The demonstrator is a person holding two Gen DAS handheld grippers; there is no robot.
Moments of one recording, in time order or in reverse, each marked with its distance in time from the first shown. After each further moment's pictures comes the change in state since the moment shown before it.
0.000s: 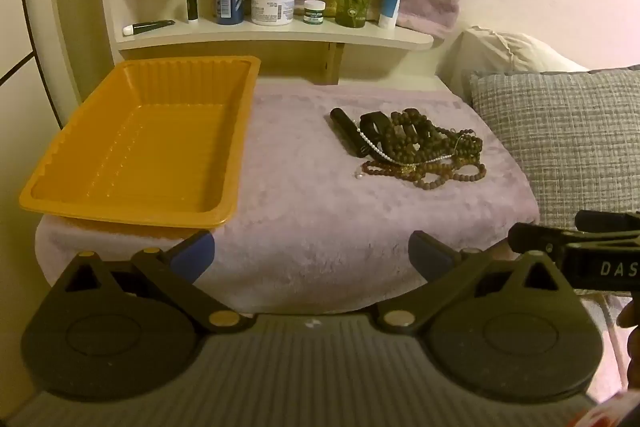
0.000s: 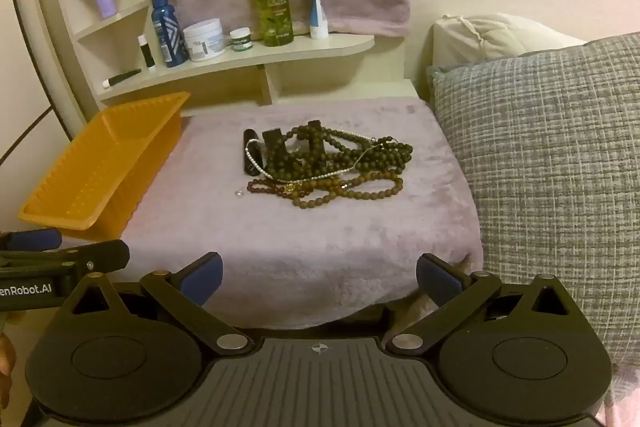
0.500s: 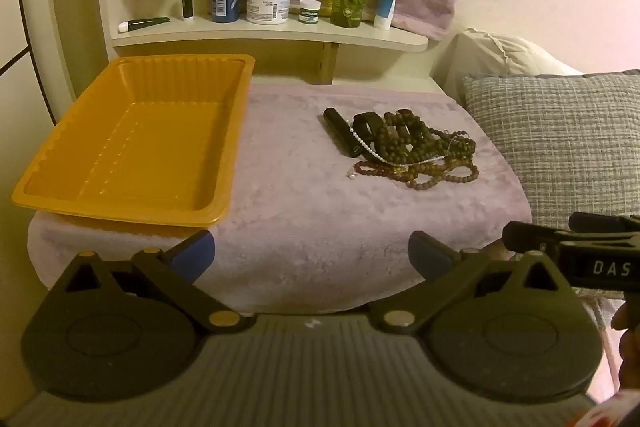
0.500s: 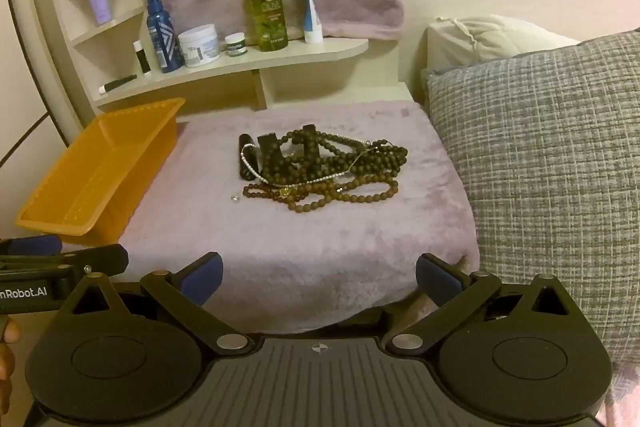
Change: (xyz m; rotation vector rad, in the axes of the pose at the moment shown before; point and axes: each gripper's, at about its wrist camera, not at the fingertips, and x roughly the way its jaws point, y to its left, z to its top) left arm -0.001 0.000 0.001 -0.014 -0.006 -0.025; right arm 0.001 0.001 -0.003 0.016 -0.014 -0.001
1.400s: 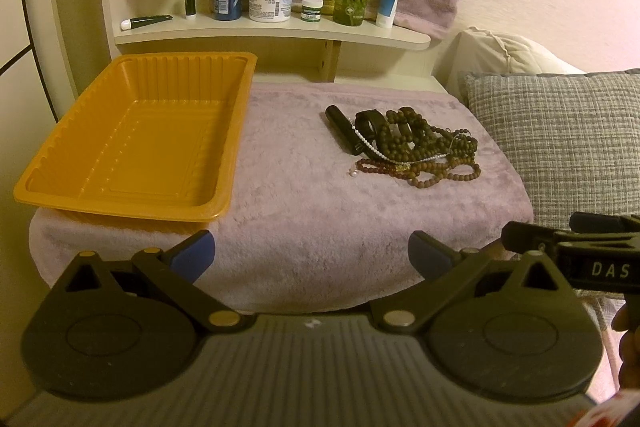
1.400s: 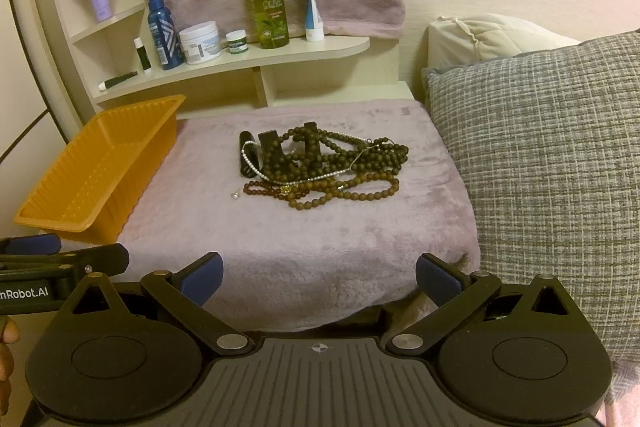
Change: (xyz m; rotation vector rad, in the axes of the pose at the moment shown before) left arm 0.001 0.001 -0.002 -0.001 0.002 0.005; right arm -0.001 0.000 0.000 0.000 0.003 0.002
